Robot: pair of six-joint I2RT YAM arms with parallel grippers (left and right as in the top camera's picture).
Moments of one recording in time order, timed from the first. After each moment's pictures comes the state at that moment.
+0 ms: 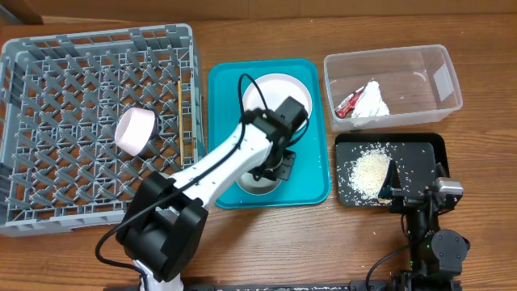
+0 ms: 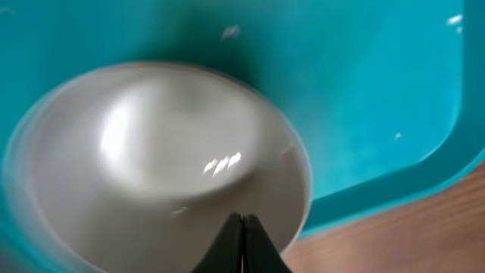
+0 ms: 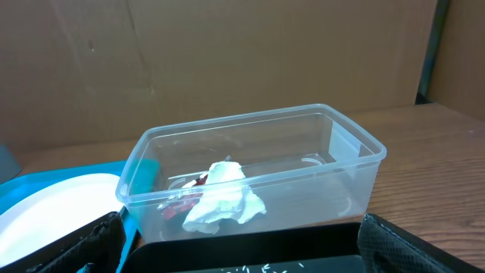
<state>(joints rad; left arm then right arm) -0.67 1.90 1.45 -1.07 0.05 -0.36 -0.10 0.02 0.02 -0.03 -0.05 0.10</state>
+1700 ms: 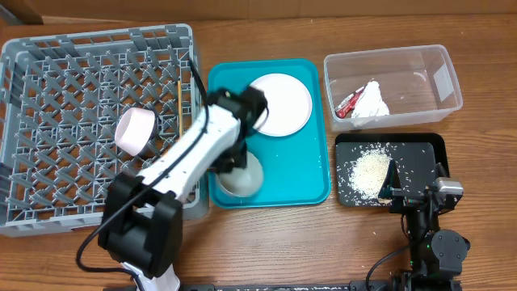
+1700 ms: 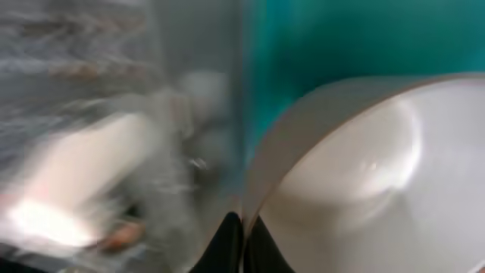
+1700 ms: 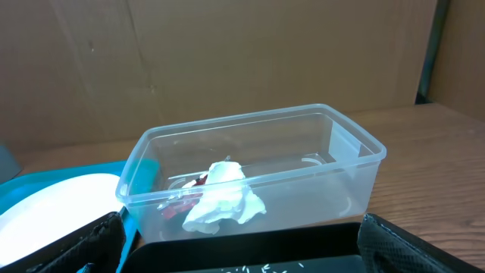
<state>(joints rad) -0.49 1.86 1.51 -1.43 -0.25 -0.57 -0.10 0.02 0.02 -0.03 -0.05 0.10</state>
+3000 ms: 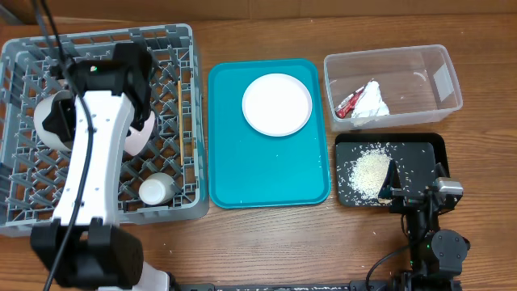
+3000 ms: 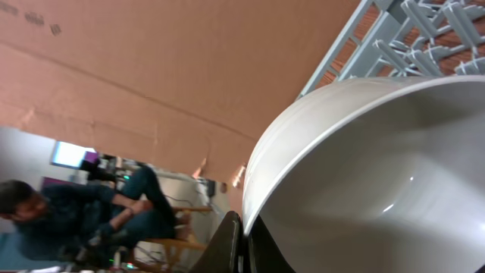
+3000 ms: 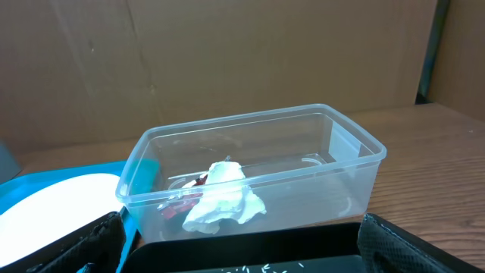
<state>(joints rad) 0.00 1.71 1.66 -1.55 -1.22 -0.62 -0.10 0.02 0.02 -0.03 -0.05 0.10</state>
